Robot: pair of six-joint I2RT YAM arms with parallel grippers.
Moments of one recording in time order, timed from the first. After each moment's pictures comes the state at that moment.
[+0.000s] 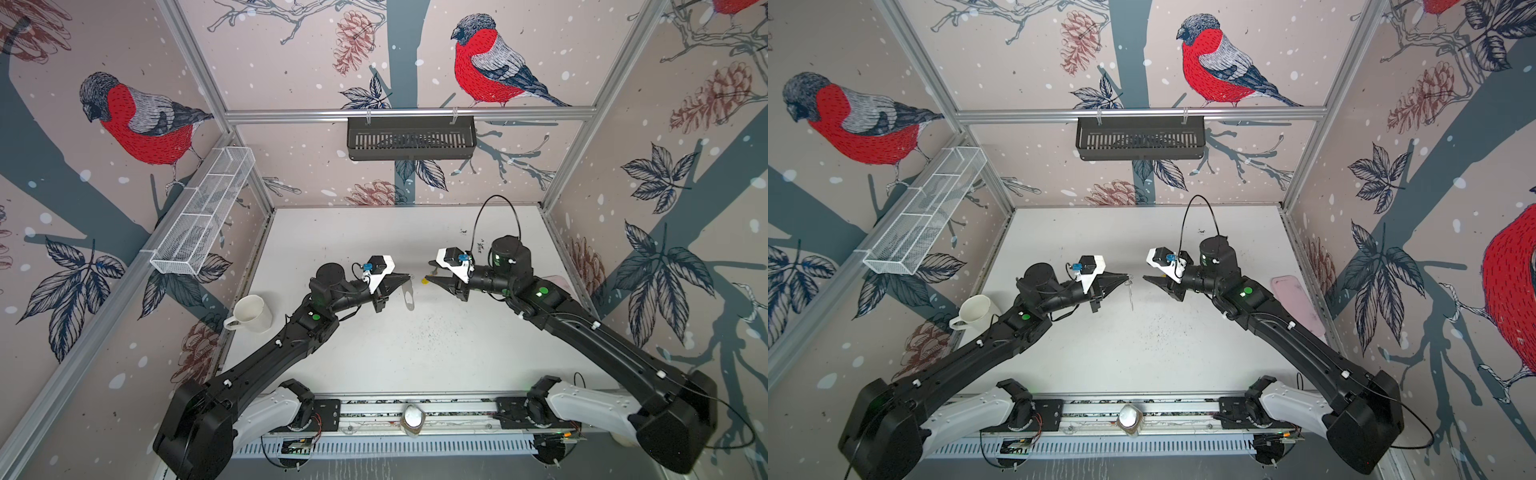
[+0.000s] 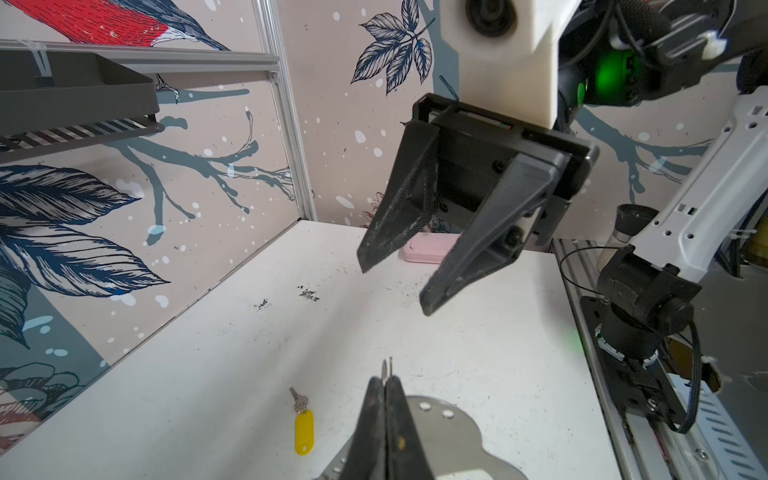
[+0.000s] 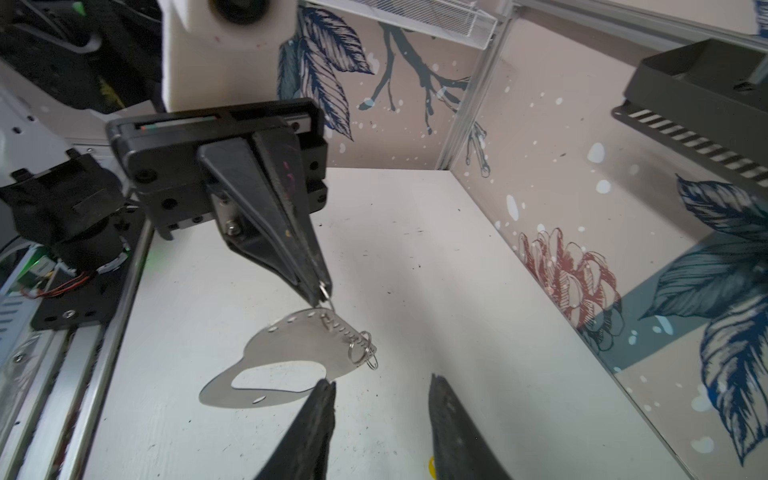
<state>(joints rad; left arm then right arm) -0.56 1.07 0.62 0.43 0.68 0.10 0.62 1.11 0.92 -0.11 -0.54 -0.42</state>
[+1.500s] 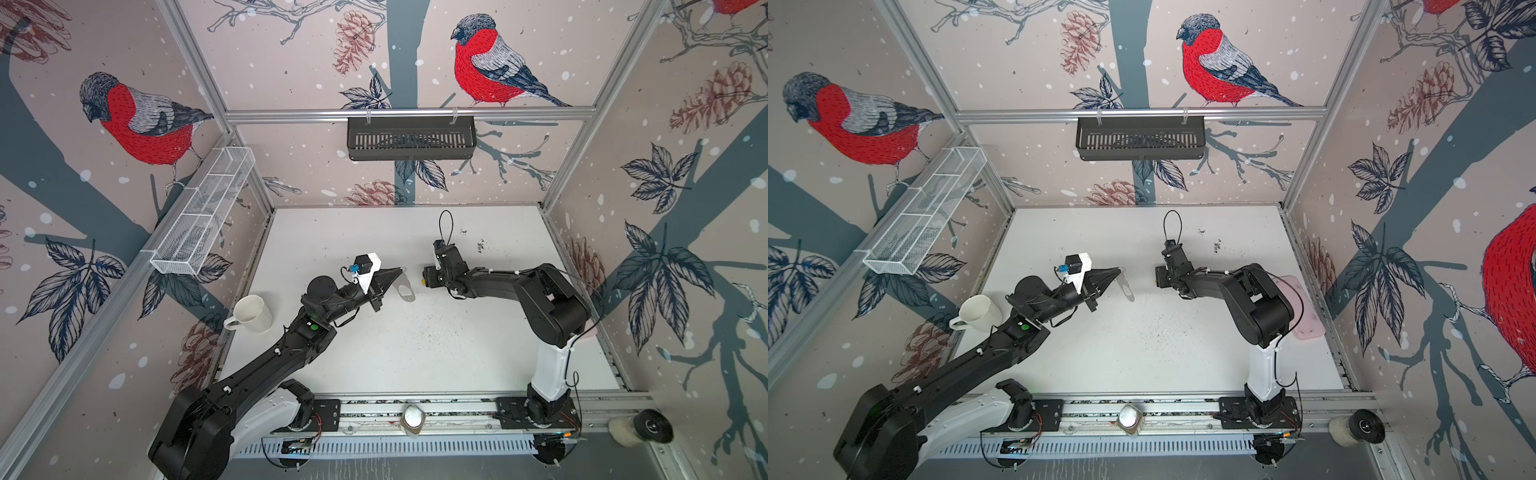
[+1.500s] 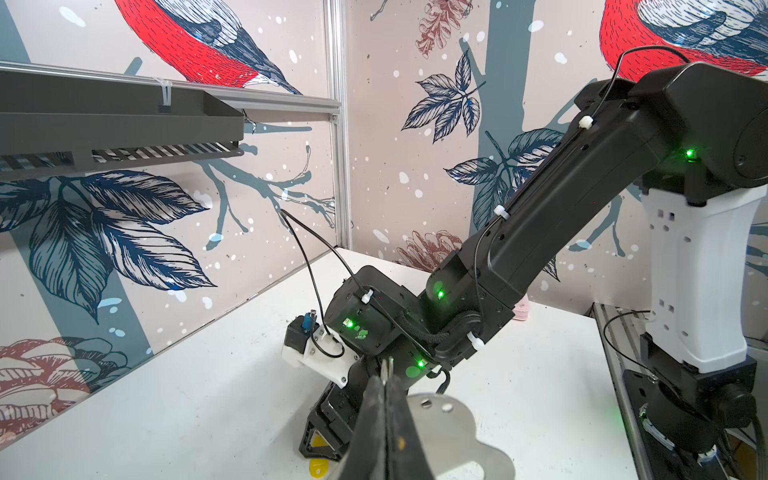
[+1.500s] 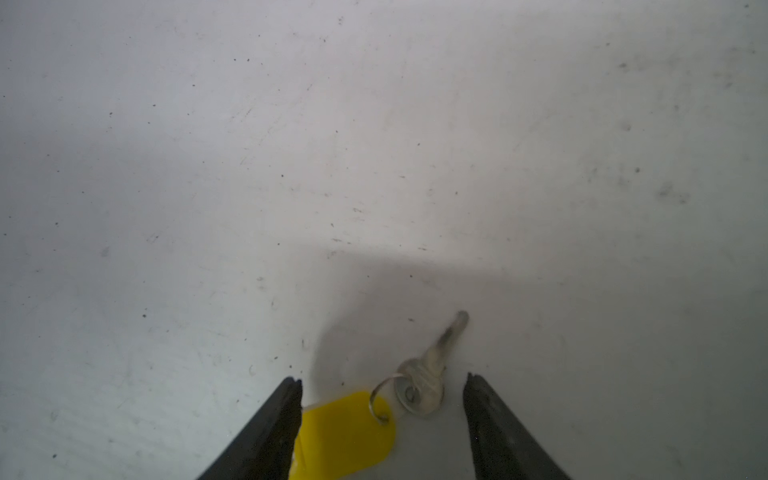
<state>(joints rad) -0.56 1.02 0.50 0.63 0.52 -0.05 0.57 1.94 1.04 0.09 0.02 0.32</state>
